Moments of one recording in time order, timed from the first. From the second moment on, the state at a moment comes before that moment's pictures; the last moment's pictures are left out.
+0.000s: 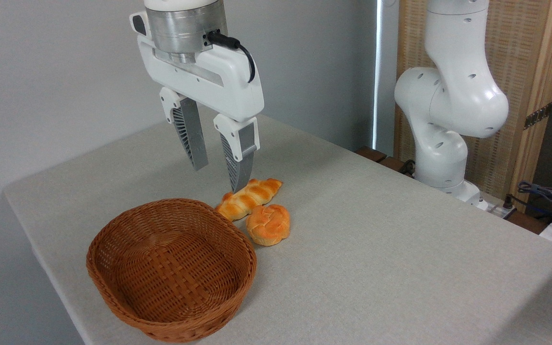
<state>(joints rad) -0.09 0.02 0.11 -1.58 -0.10 1.59 0.69</state>
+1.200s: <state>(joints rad) -0.09 0.02 0.11 -1.58 -0.12 1.59 0.69</state>
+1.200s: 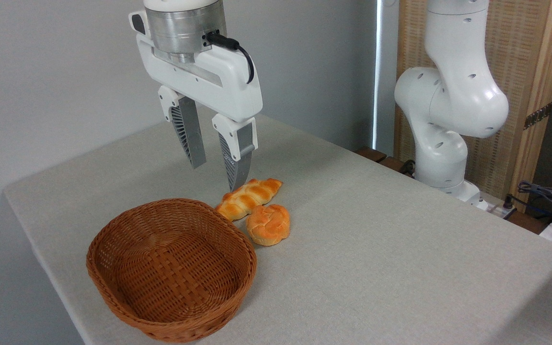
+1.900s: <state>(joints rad) -0.11 0.00 0.09 -1.65 -0.12 1.50 0.69</state>
